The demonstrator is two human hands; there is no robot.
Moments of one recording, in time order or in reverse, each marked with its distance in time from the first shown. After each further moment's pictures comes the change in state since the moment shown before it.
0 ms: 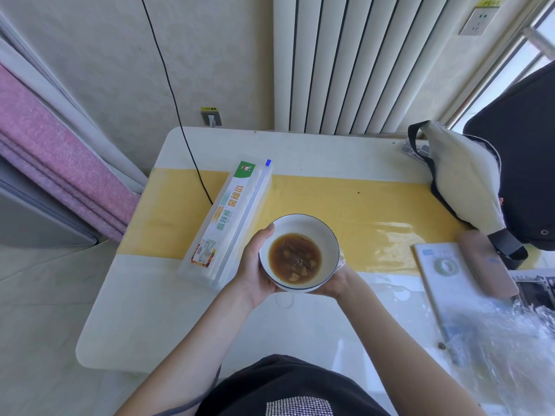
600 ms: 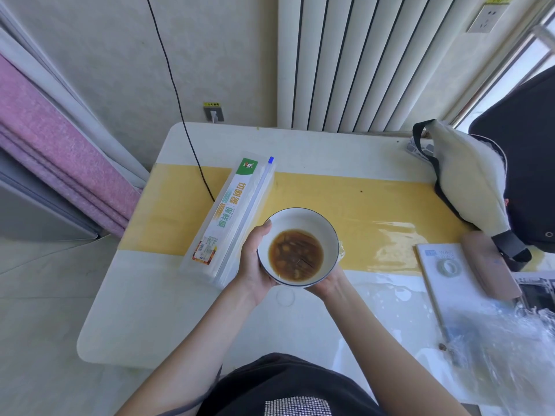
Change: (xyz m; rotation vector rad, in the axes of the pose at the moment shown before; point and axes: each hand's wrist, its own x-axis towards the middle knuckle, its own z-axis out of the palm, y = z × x) left_hand 0.000 0.002 0.003 -0.016 0.047 0.125; right_hand 0.022 0.012 -0.004 0.178 0.061 -0.200
